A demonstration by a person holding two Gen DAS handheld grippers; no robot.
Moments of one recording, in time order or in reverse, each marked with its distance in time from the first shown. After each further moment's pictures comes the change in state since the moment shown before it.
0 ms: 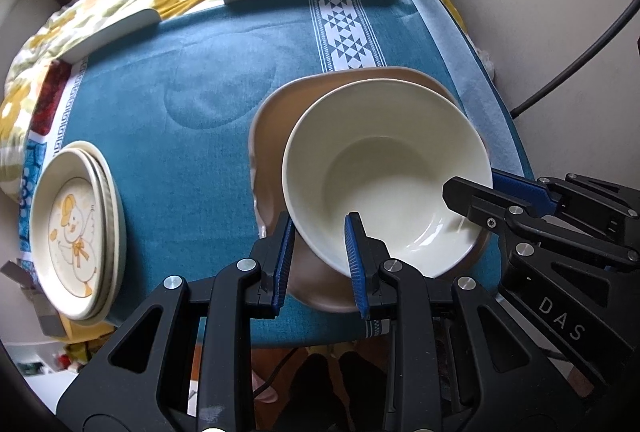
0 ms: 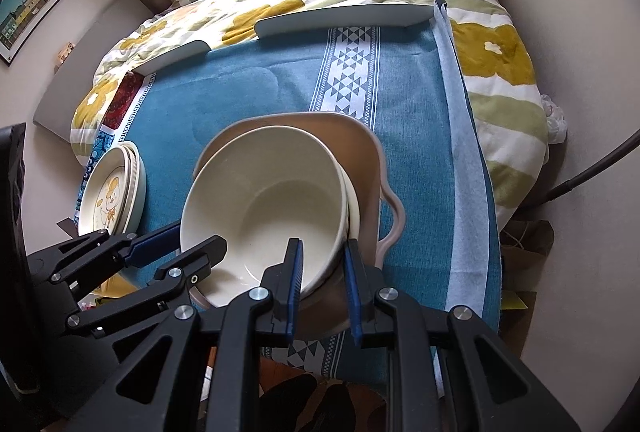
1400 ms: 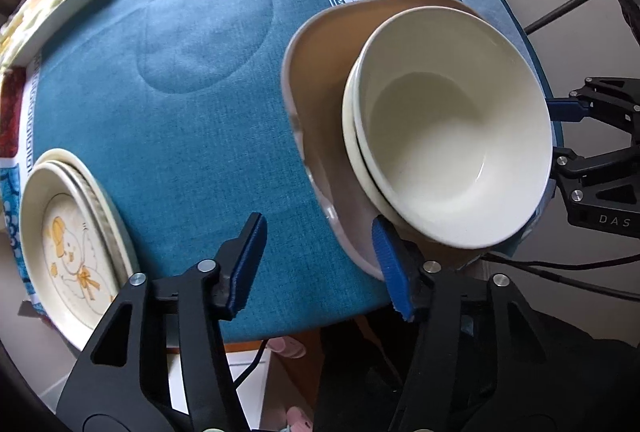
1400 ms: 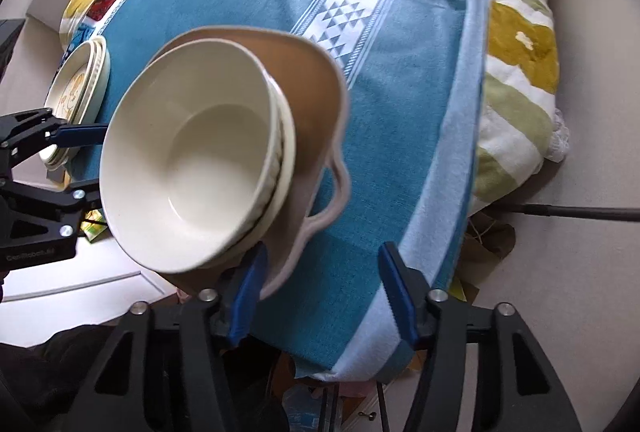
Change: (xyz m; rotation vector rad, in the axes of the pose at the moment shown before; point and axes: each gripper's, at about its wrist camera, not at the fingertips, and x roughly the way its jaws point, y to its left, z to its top) left arm 0.045 0.036 0.011 0.165 0.260 -0.082; right arm 0.041 -0.022 0.015 -0.276 0.340 -0.073
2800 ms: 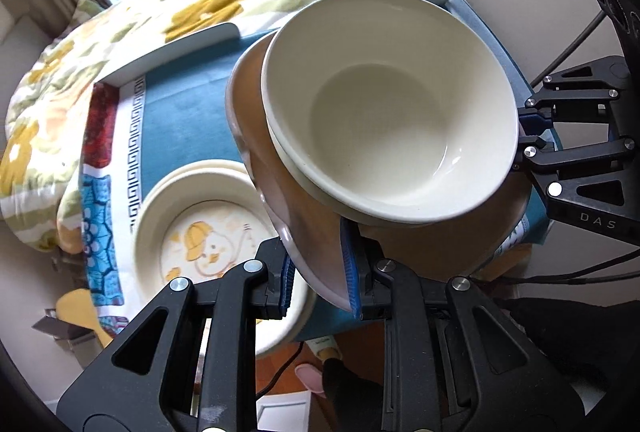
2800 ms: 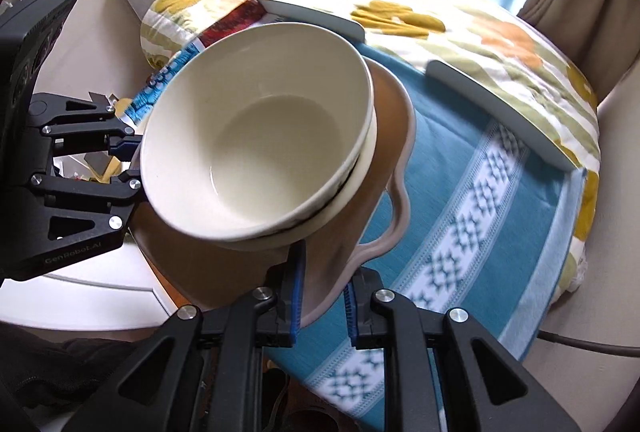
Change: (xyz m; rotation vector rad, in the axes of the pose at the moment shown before) left arm -0.113 0.116 -0.060 0.005 -0.257 0.092; right arm -0.063 0.146 0.057 -0.259 -0.277 0.043
